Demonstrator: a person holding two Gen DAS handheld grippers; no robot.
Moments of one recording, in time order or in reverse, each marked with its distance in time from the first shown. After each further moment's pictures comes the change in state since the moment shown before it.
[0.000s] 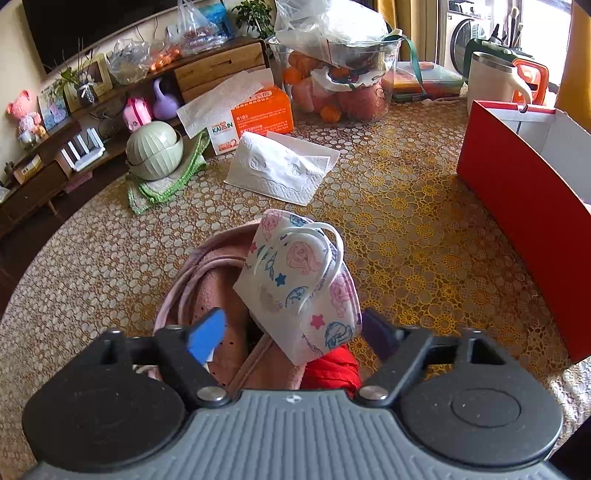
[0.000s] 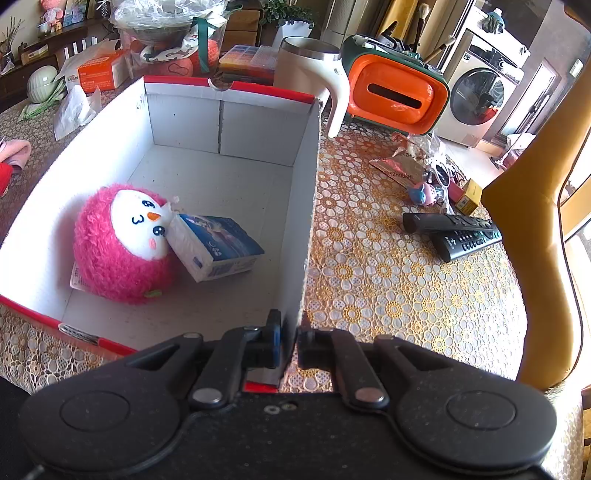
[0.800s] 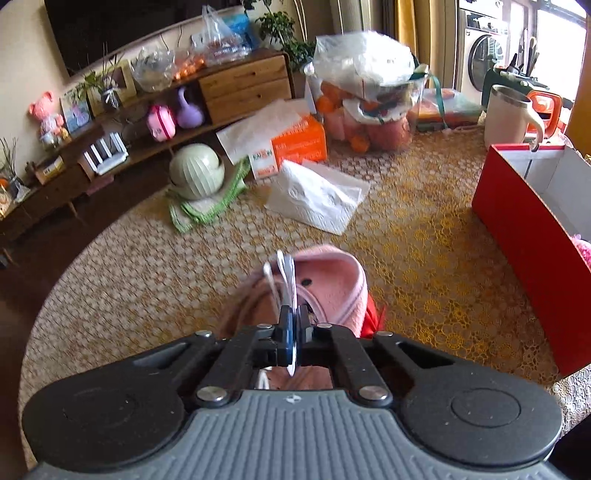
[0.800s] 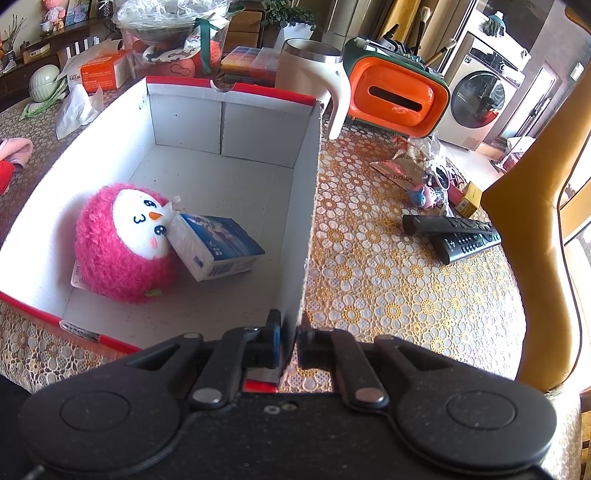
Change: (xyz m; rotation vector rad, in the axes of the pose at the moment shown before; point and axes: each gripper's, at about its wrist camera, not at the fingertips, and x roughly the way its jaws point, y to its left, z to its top) left arm -0.051 0.027 0.022 -0.023 -0.030 0.062; right arm -0.001 0.002 0.001 -0.010 -0.003 -0.003
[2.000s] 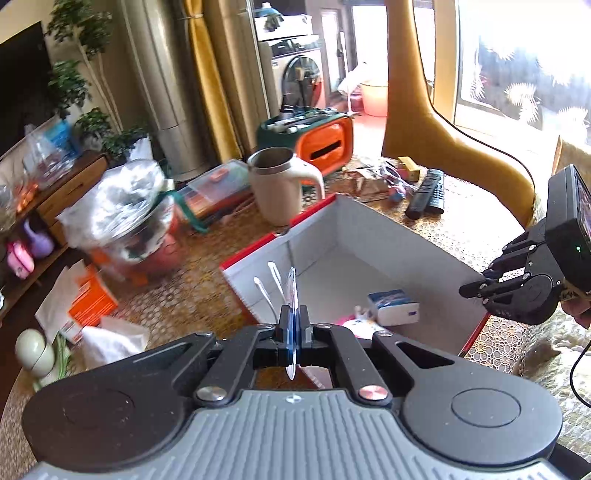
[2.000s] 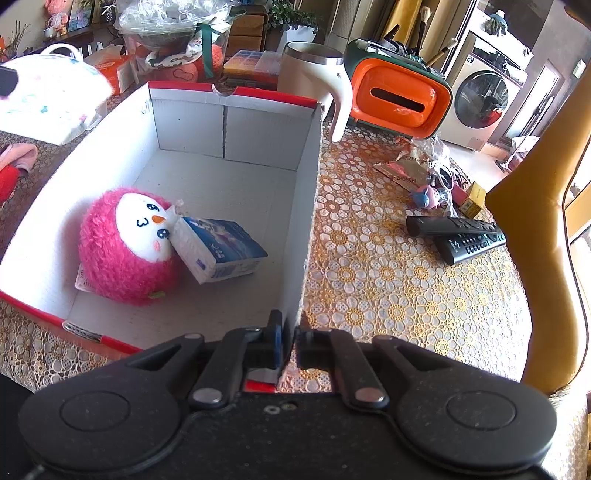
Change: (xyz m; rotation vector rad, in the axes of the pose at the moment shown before) left arm -0.070 -0.213 0.083 0.404 -0.168 -0.387; right arm 0.000 -0.001 -0.001 0.007 -0.011 0.024
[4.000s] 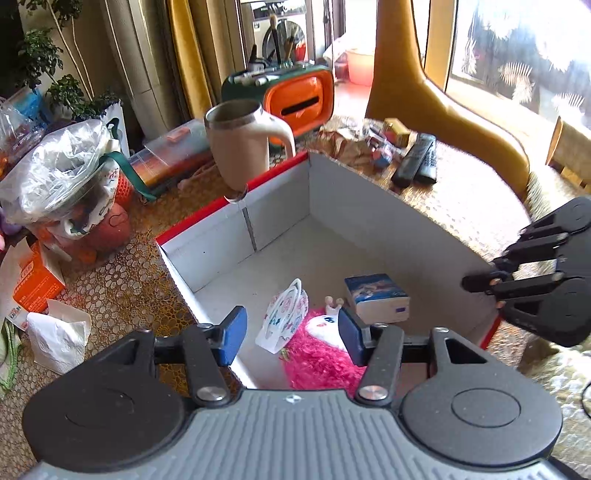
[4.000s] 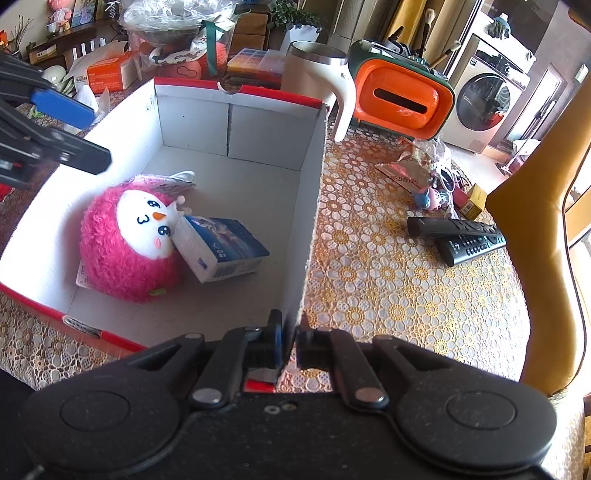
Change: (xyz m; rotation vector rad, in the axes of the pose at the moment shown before) left arm 0.064 -0.017 -0.001 -0.039 0.100 -0.079; right arm 0.001 0.001 -0.002 -0.014 0.001 -0.001
